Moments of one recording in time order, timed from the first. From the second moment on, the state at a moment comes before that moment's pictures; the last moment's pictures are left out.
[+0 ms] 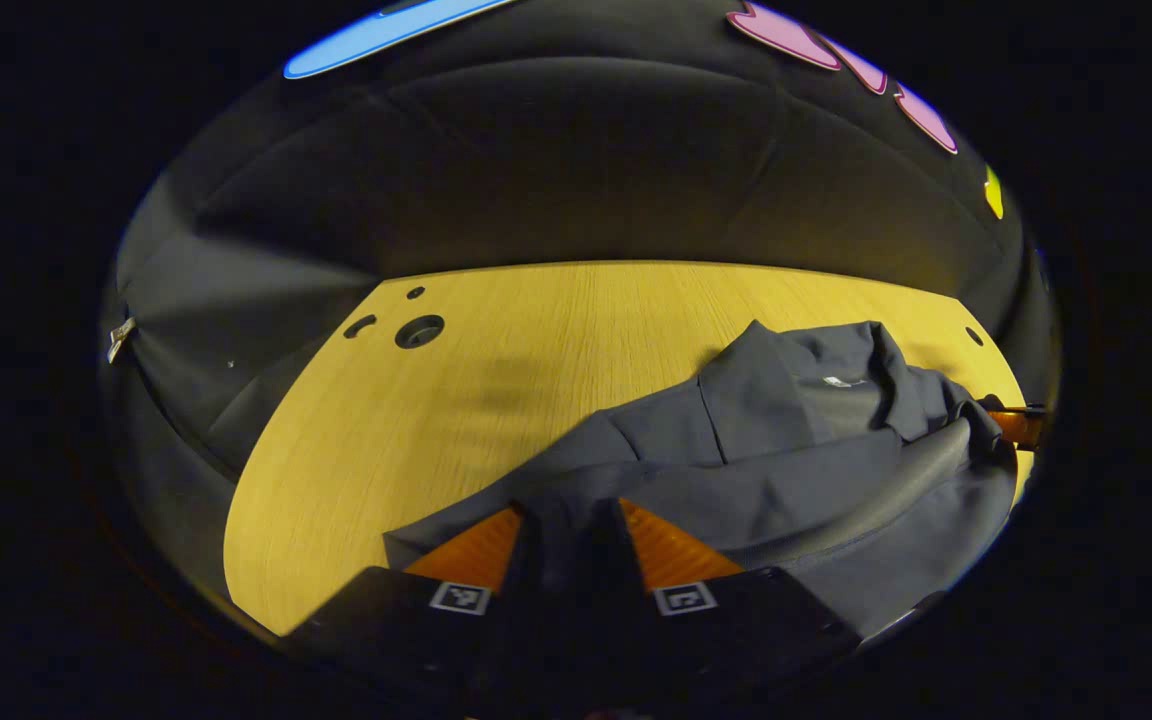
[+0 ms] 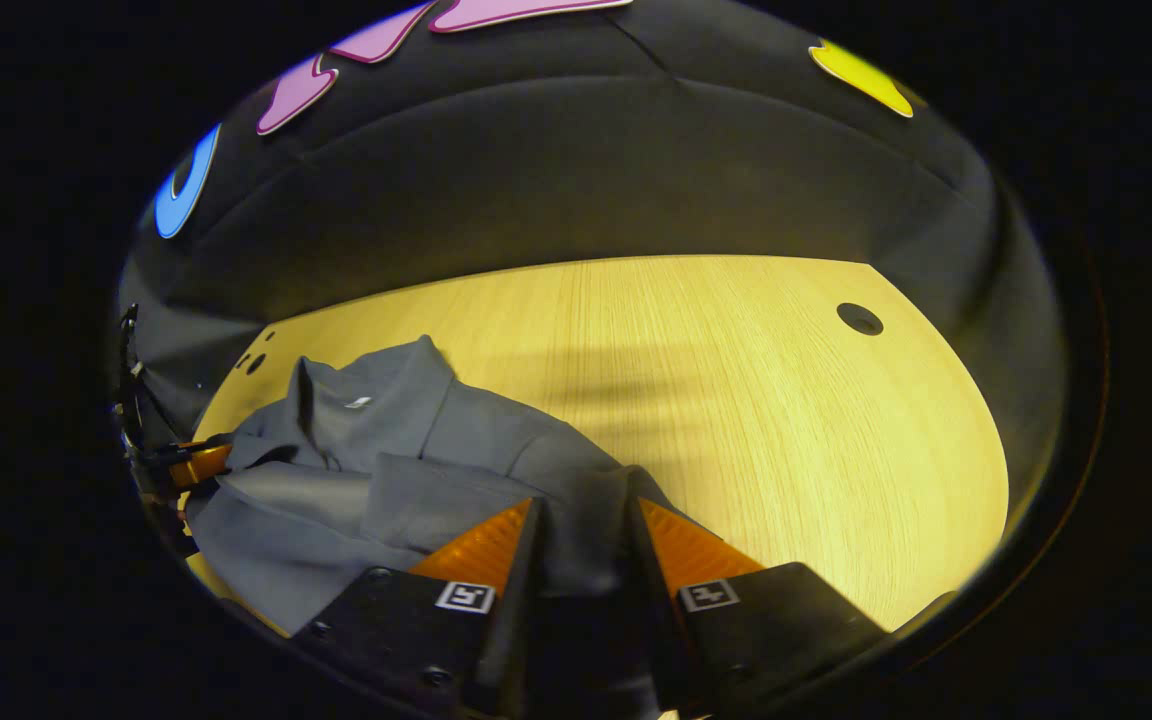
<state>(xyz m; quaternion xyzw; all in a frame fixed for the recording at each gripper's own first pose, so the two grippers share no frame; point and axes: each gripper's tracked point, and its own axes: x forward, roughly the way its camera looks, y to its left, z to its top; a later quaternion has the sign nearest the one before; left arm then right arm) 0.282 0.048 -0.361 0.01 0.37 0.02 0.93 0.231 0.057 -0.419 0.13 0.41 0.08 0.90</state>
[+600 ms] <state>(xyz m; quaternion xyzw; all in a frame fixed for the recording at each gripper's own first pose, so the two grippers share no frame) 0.226 0.028 -0.269 -0.01 0.29 -0.01 0.96 0.183 0.038 -0.330 0.11 0.34 0.11 0.93</state>
